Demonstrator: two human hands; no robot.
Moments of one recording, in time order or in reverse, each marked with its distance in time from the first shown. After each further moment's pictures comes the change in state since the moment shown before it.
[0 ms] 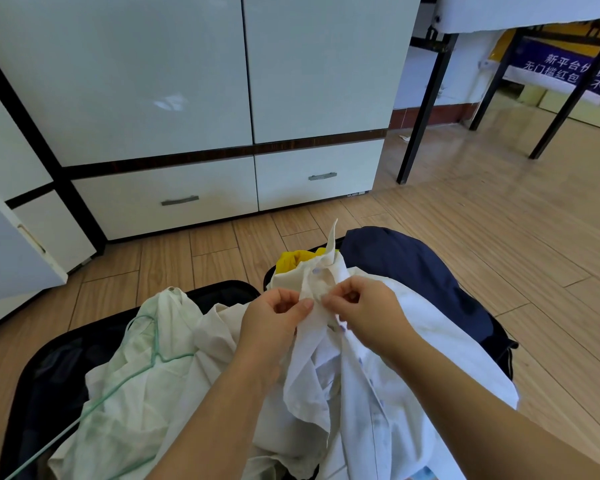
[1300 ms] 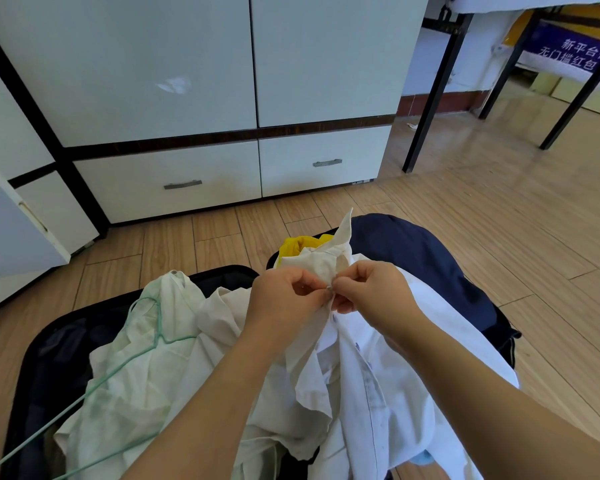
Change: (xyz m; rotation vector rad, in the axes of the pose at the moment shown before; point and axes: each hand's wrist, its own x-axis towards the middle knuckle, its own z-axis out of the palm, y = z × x) left_hand 0.000 0.008 0.000 0.433 -0.026 0.356; right_hand -0.003 -0.008 -0.004 0.128 -0.024 0.054
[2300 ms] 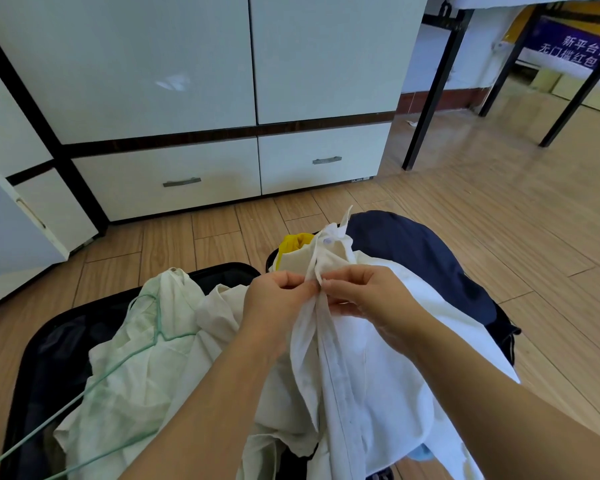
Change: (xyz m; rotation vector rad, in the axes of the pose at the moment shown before) left_hand 0.002 -0.010 0.005 -0.430 0.012 -0.362; right_hand -0.005 0.005 -0.004 0.365 -0.209 0.102
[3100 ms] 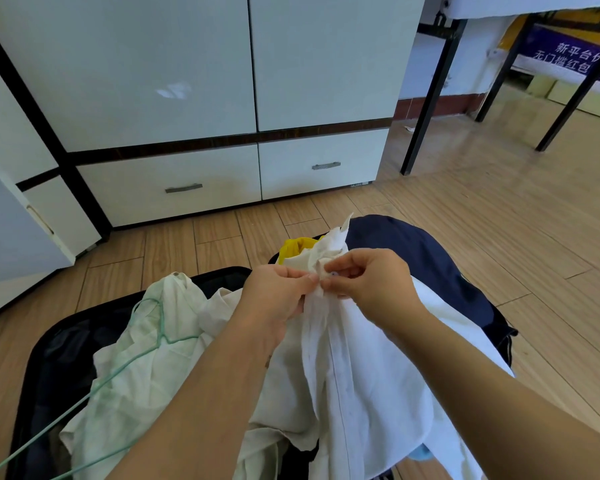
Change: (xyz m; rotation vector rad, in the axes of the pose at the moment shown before) left_hand -0.015 0.037 0.000 -0.071 -0.033 -0.118; right_hand -0.006 -0.020 0.010 -0.430 0.258 -0.179
